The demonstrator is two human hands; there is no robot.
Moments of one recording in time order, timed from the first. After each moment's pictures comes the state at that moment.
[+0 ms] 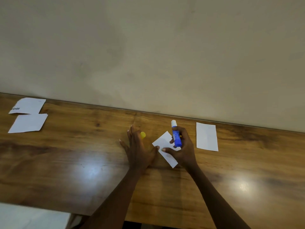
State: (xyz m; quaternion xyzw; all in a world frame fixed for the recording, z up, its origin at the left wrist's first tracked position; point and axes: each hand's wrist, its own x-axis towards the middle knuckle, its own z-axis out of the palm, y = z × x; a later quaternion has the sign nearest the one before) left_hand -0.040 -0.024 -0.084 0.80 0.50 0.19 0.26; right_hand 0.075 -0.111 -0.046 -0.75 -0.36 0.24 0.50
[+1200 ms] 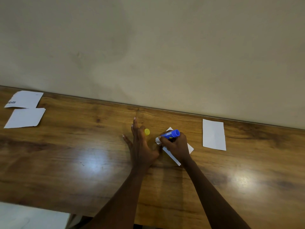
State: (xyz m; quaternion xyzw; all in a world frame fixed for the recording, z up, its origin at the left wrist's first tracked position) left_hand -0.038 -0.022 -0.075 0.78 0.45 0.28 0.33; right_hand 0.069 -0.080 -0.067 -0.76 -0.34 0.27 0.48
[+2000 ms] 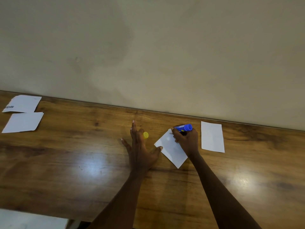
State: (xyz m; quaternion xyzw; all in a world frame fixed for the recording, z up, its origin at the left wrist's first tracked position) left_hand -0.038 -0.021 -0.073 0.78 0.46 0.28 0.31; right_hand 0.106 -0.077 -0.068 -0.82 -0.25 0.22 0.47
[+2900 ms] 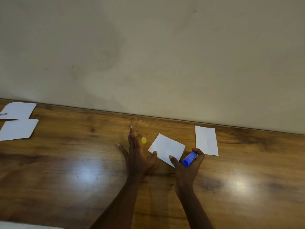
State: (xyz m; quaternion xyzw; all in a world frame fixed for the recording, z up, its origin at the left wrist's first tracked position) left_hand -0.036 -0.022 -0.080 0.81 0.45 0.26 0.27; right_hand 0.039 -0.120 -0.056 -0.75 0.00 0.15 0.65
